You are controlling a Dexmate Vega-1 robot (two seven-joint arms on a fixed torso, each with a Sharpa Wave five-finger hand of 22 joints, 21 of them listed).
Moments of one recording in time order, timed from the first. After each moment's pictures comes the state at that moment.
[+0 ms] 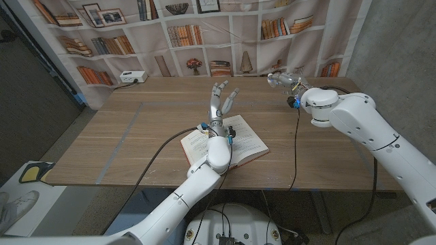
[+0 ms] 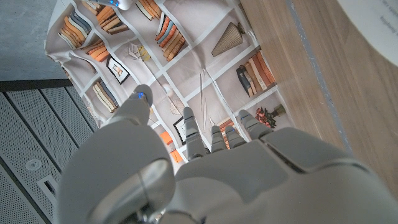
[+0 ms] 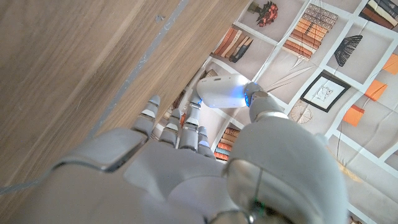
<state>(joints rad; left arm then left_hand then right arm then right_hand) 0.97 0.17 0.64 -1.65 0.02 -0.10 0.70 0.73 0.01 0.52 -0.17 0.18 0.41 -0.07 0.23 0.20 -0.01 -0.01 0.21 0.20 -0.07 -0.03 0.18 0.17 0.07 0.04 0.19 0.17 -0.80 -0.74 -0.32 -2.17 0.75 -0.80 -0.57 0.81 0.10 0.42 -0.16 0.41 -0.05 0.02 0.21 0.20 0.41 0.04 0.48 0.47 0.06 0.02 0.21 0.19 0.13 0.22 0.19 0.17</state>
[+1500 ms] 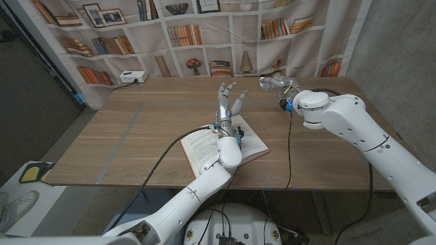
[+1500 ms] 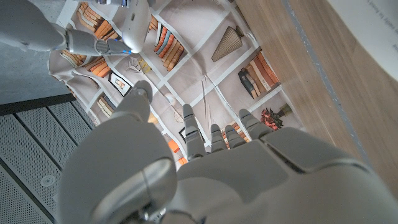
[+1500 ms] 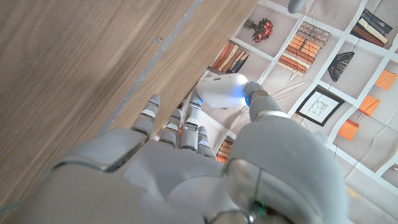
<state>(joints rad) 0.89 0.12 0.71 -1.51 0.15 -0.08 0.86 0.80 0.02 0.49 -0.17 0.18 0.43 -0.08 0.23 0.20 0.00 -0.02 0.21 0.20 -0.07 -0.02 0.18 0.17 0.07 0.06 0.19 0.17 -0.77 -0.70 -0.39 -2.17 0.75 -0.82 -0.58 0.83 0.10 0.41 -0.16 0.43 -0.05 0.02 0.20 0.20 0.41 0.03 0.49 0.46 0.06 0.01 0.21 0.19 0.13 0.21 0.19 0.17</state>
